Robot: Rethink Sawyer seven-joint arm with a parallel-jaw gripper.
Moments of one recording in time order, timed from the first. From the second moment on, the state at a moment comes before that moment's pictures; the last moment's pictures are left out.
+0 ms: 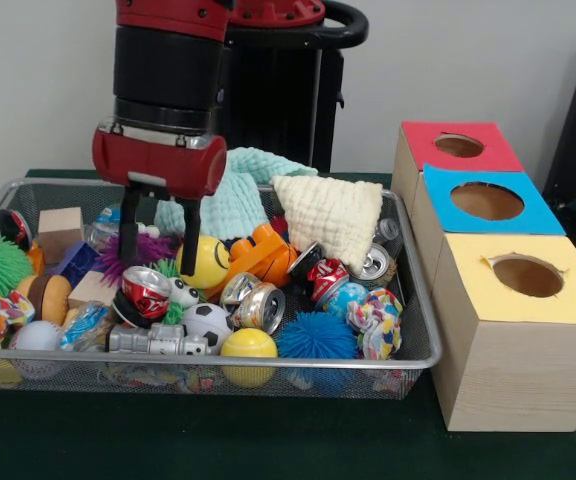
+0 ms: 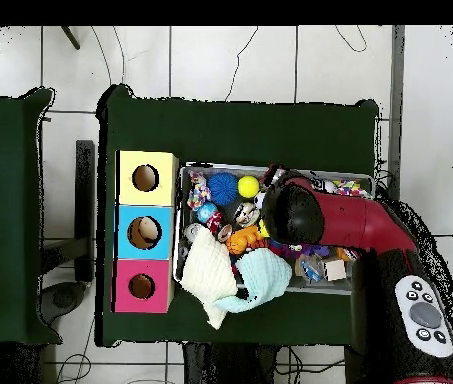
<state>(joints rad) -0.50 -0.67 0.16 1.56 -0.35 0.33 2.00</state>
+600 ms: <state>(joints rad) -0.50 -0.62 0.15 1.56 -0.35 0.40 2.00</state>
